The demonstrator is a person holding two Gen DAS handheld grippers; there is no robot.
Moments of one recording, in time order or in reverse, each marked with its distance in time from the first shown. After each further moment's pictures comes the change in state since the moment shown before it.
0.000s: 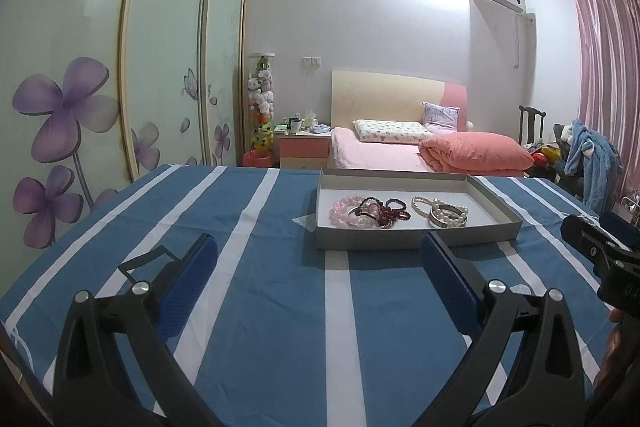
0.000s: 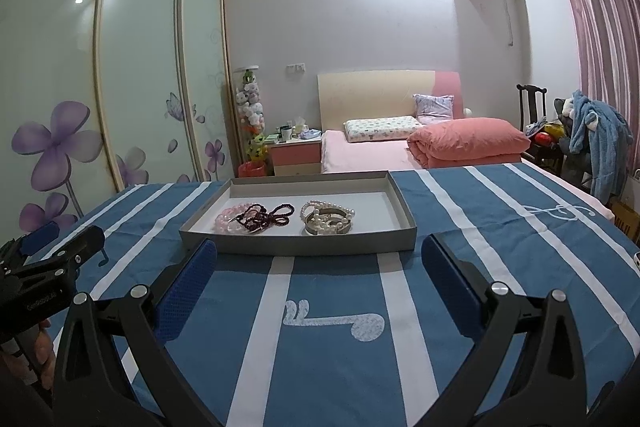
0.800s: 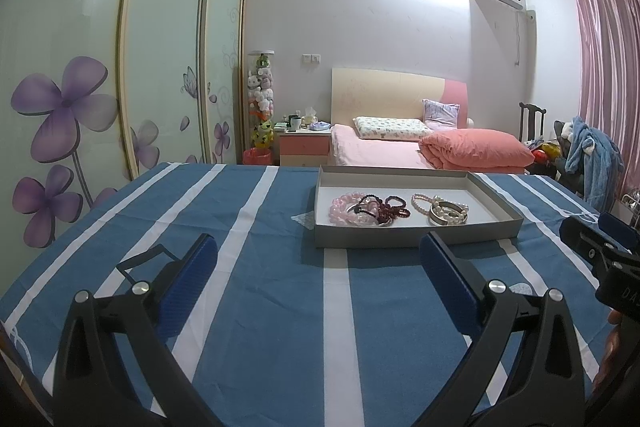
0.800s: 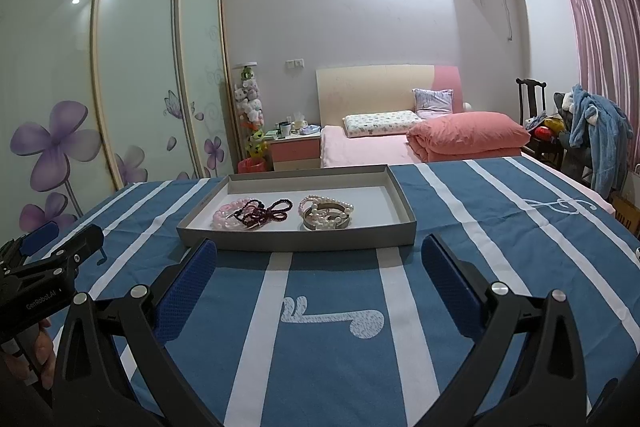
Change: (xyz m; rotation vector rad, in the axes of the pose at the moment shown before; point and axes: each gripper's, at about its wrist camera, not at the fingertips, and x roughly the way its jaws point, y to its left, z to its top) left arm 0.001 0.000 -0.001 0.000 0.004 0.001; right arm 0.002 -0.004 -0.003 0.010 0.013 0.000
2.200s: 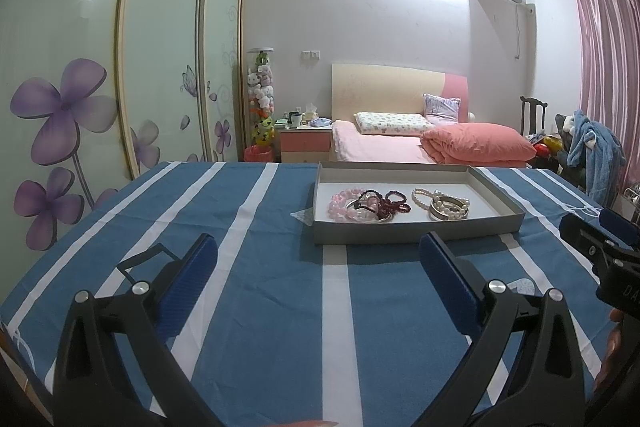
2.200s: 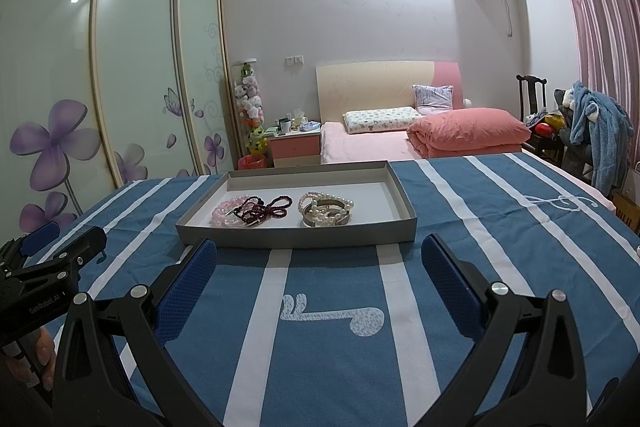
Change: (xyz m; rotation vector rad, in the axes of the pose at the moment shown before) left arm 0.002 -0.001 -0.003 0.011 0.012 0.006; right arm 0.000 -0.001 0.000 0.002 0.006 0.000
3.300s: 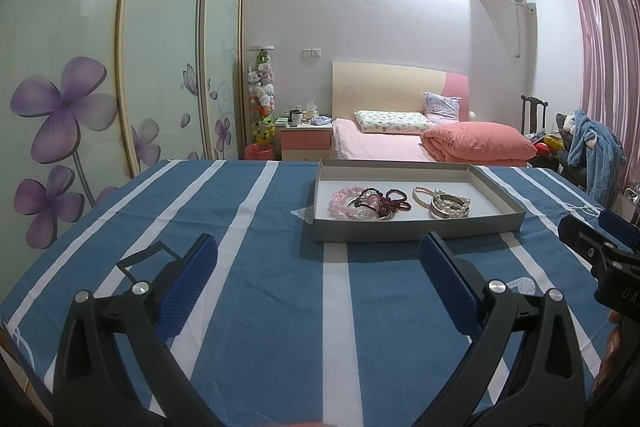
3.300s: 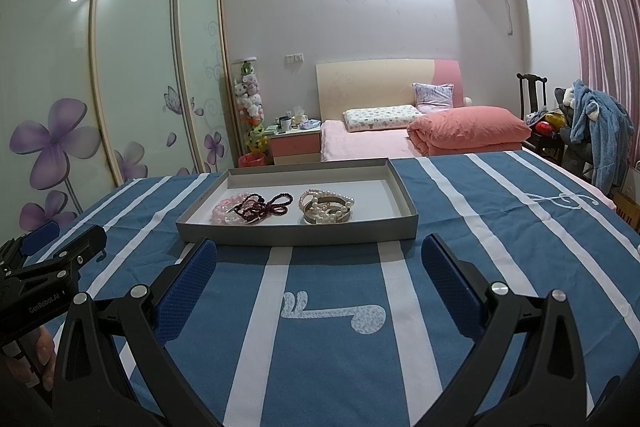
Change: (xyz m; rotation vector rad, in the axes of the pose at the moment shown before) left arm 0.001 0.000 0.002 0.001 0.003 0.001; right arm 0.000 0.000 0.001 0.001 0.003 0.000
